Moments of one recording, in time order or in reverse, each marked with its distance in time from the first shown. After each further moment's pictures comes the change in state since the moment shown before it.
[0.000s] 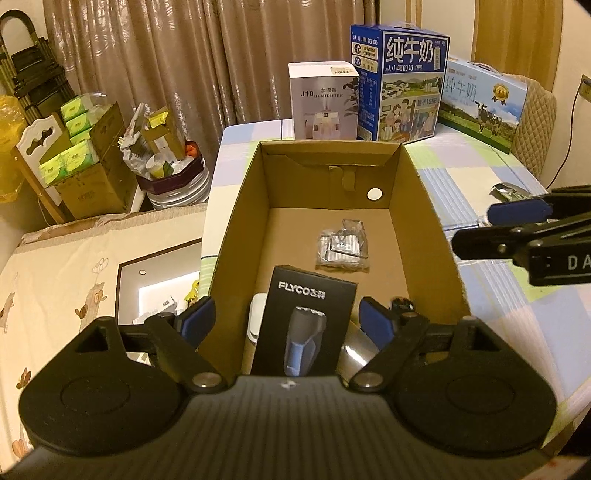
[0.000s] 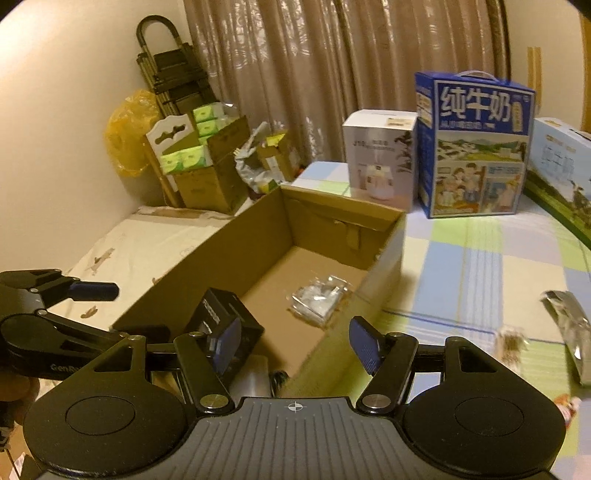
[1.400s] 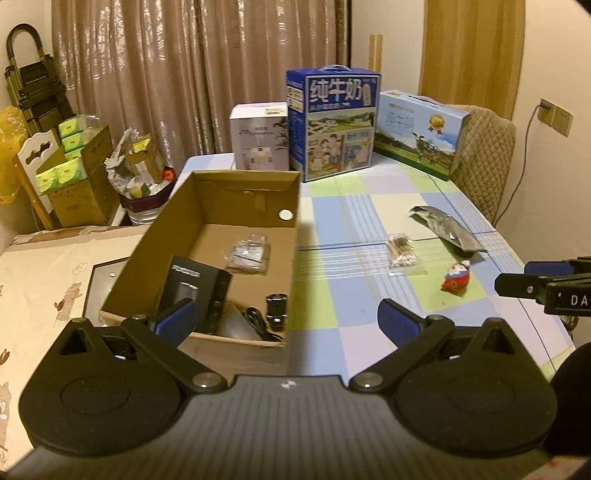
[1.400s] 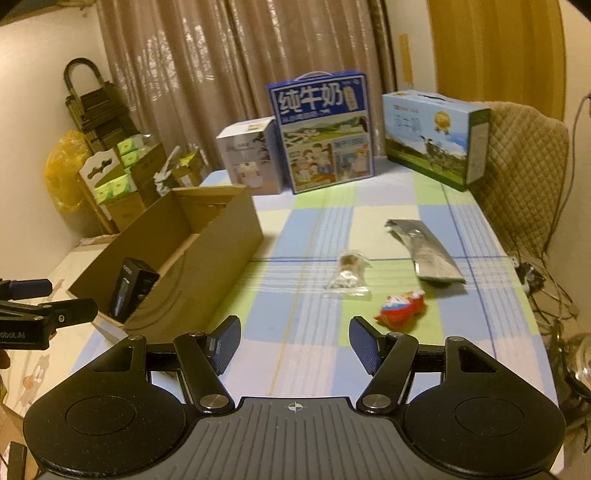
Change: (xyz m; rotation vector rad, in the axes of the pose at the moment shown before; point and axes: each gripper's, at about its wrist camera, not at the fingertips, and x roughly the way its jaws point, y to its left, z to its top) left arm -0.099 -0.135 -0.033 -0.040 -0.112 -0.042; right arm -0.169 -0.099 -0.100 0.185 -0.064 -0.198
